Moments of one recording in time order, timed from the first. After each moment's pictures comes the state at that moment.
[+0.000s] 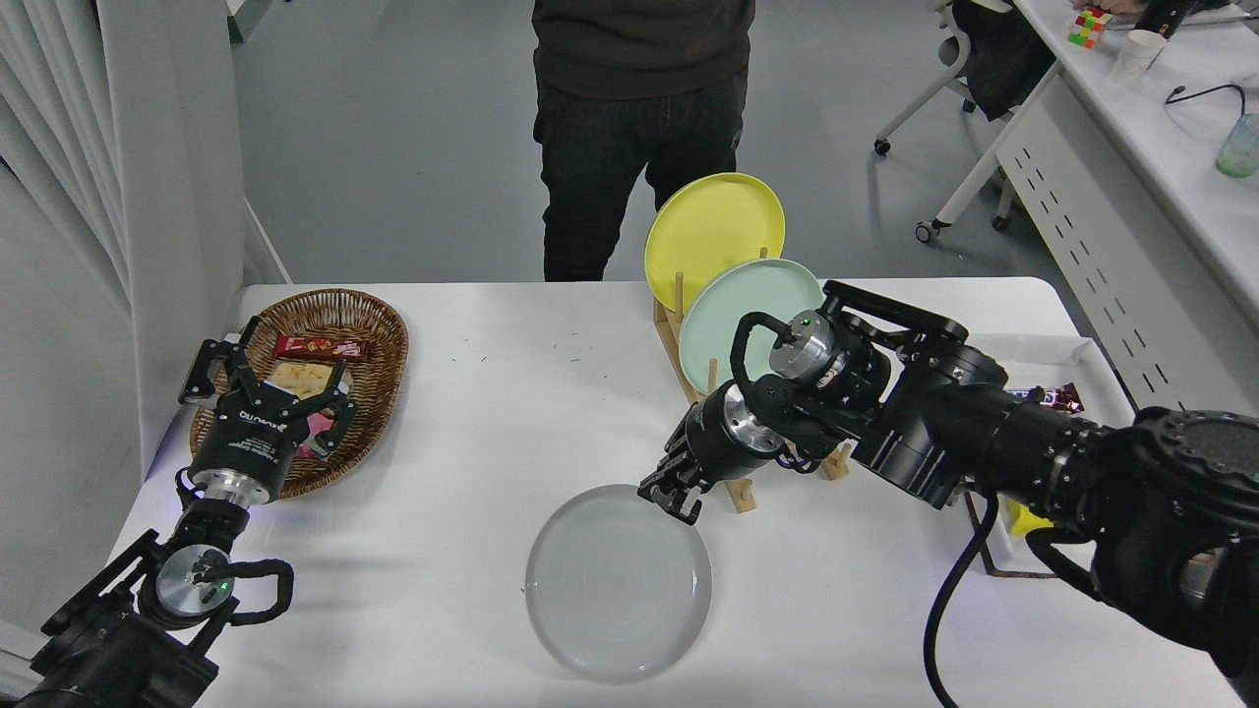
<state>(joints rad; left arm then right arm) -0.39 0.29 -1.22 -0.62 0.18 -0.60 -0.38 1.16 0.00 0.15 0.68 0.76 -0.57 -0.72</state>
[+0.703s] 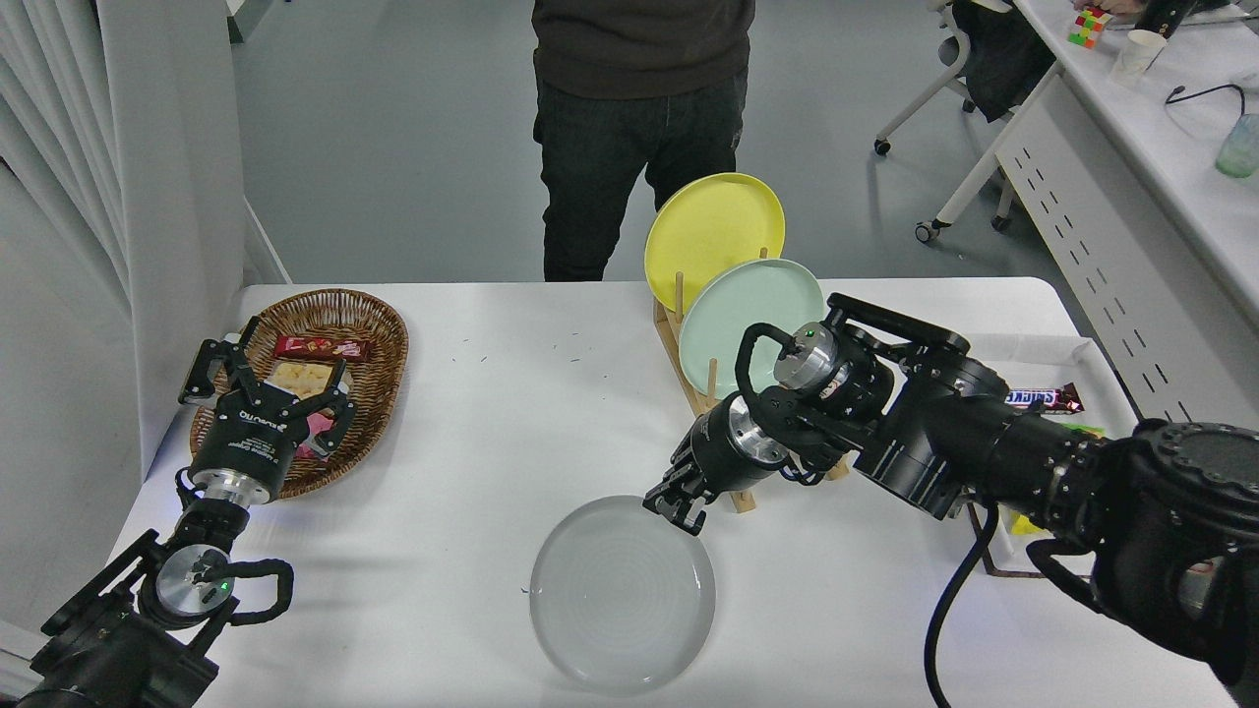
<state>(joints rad) -0.39 0.29 -1.22 -0.62 0.18 -0.60 -0.38 1.13 0.00 0.14 0.68 0.76 -0.58 -0.72</state>
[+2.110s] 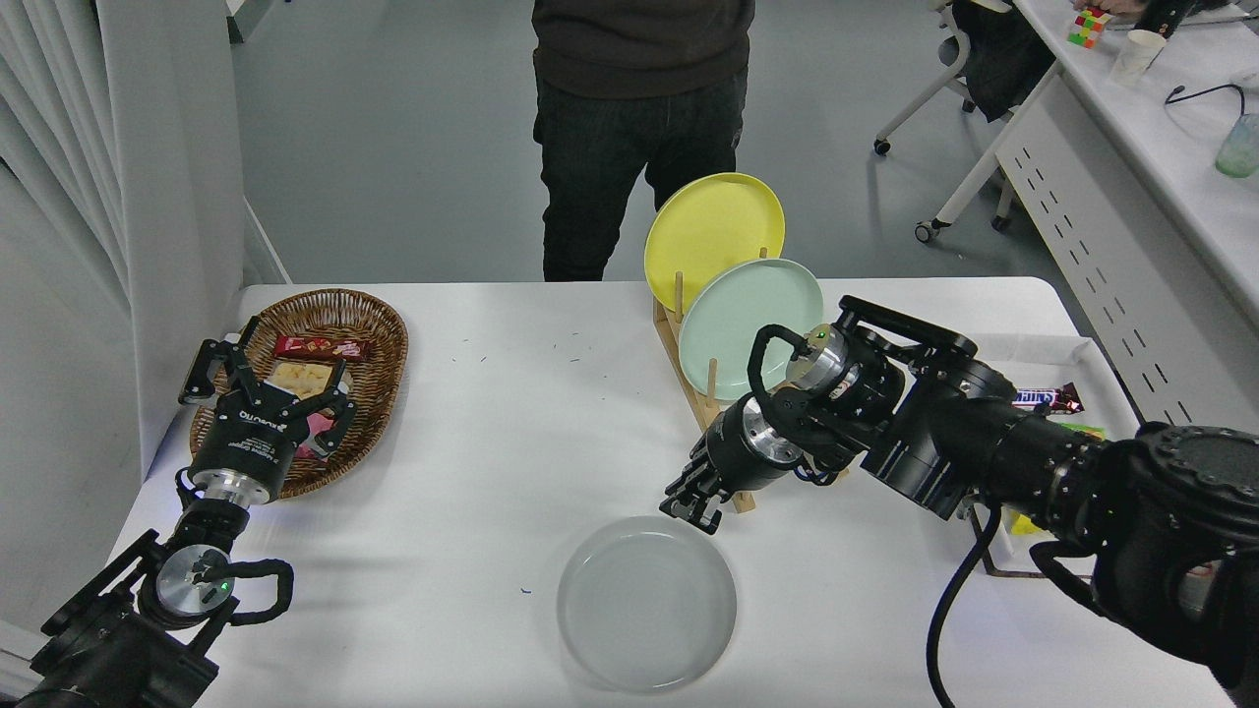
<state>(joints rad) -0.39 0.29 -1.22 -0.62 0.18 -0.60 -0.38 1.14 0.00 0.14 0.63 0.75 -0.58 -0.73</state>
